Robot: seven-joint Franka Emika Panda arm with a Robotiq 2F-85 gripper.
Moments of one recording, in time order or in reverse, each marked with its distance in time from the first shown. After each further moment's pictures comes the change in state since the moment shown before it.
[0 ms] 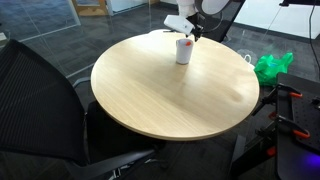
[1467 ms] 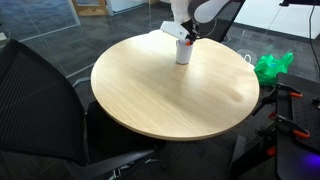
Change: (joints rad) arm 0.026 0.092 -0.027 0.084 0.002 0.000 0.000
